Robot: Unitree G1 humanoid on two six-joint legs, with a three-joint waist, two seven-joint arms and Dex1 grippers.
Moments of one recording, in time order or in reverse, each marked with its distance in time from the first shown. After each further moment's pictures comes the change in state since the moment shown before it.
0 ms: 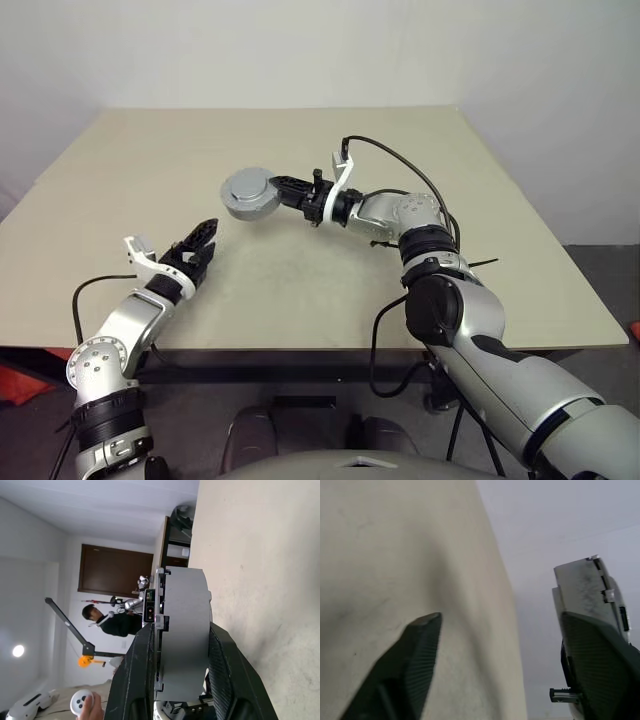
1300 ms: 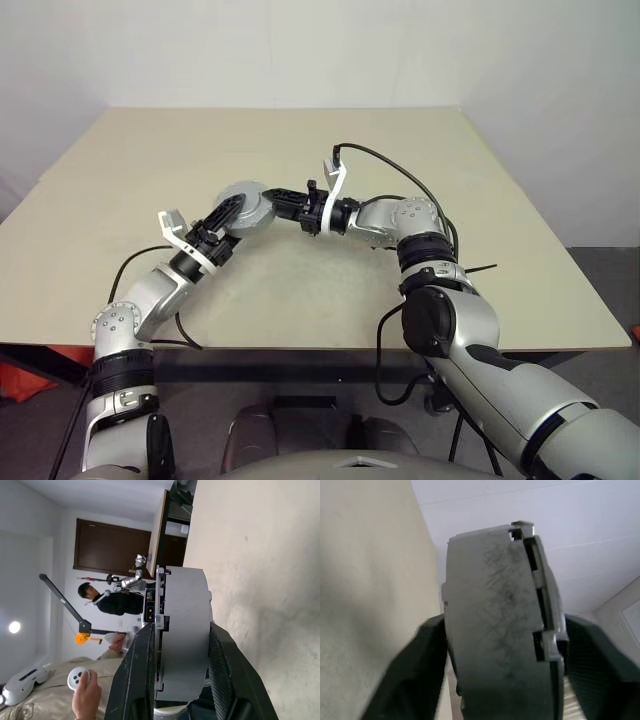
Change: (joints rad) left arm -0.182 0.054 -0.099 0.282 -0.148 0.127 -0.257; right arm 0.055 0.024 0.071 -0.105 0.017 0.097 0.017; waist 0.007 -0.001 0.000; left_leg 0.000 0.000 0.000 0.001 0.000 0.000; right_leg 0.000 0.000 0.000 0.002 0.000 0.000
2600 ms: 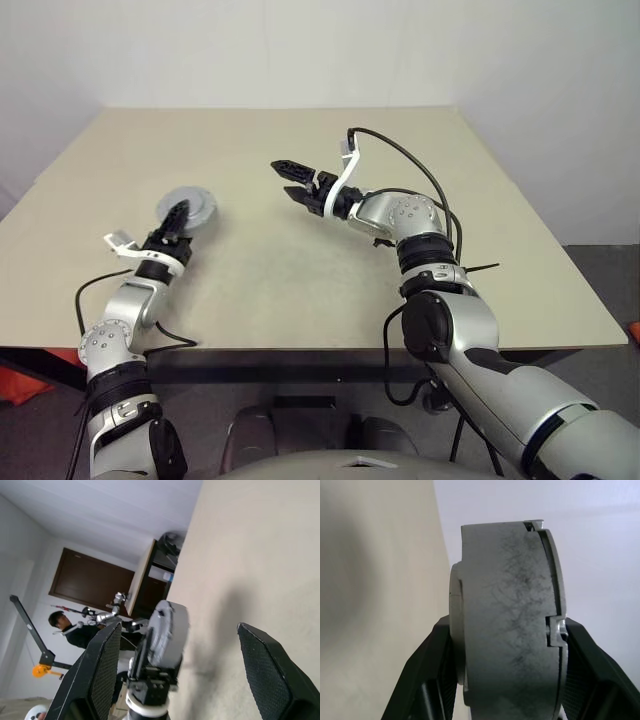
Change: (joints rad) left arm 0.030 -0.074 0.245 0.015 0.153 -0.308 0.068; right arm 0.032 -0.005 0.103 -0.063 -0.023 -0.244 0.024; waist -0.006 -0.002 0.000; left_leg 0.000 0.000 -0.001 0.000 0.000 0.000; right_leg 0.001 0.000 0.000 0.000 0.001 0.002
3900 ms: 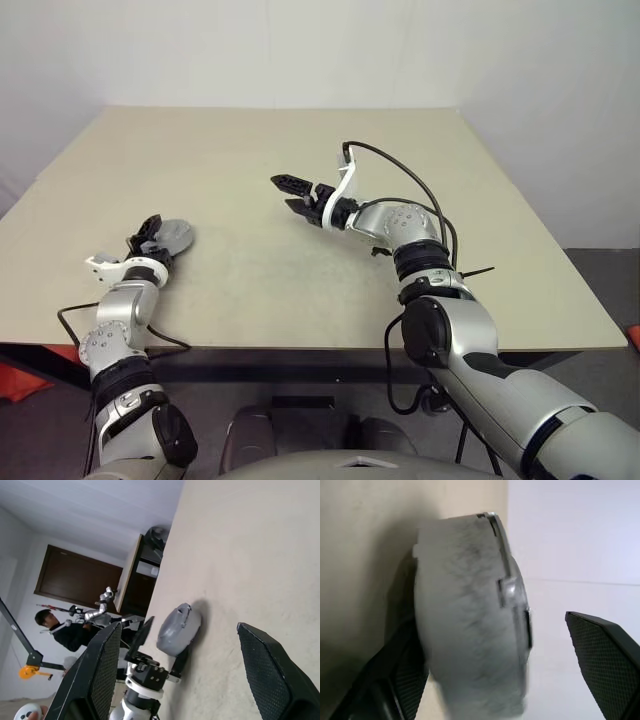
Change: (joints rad) left arm -0.060 -0.039 0.108 0.050 0.061 -0.066 0.224; right arm 0.019 0.004 0.022 0.038 -0.022 -0.038 0.002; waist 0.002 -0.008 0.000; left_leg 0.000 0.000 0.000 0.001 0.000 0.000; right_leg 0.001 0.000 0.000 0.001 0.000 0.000
